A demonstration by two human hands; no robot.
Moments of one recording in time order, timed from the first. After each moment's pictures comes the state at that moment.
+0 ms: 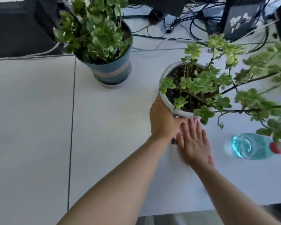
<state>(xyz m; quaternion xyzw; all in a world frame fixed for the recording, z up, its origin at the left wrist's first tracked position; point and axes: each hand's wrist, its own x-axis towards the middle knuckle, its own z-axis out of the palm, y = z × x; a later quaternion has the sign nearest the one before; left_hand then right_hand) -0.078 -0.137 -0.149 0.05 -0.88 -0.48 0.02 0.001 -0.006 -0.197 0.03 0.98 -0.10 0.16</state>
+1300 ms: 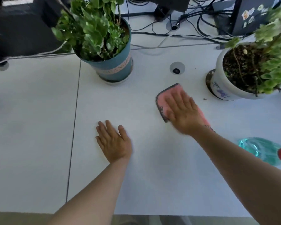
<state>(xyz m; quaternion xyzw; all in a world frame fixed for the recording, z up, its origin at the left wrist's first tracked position) 0.011 -0.229 -0.214 0.39 -0.91 -0.16 0.00 -0.108 -0.004 -0.211 -0.19 0.96 -0.10 0.17</state>
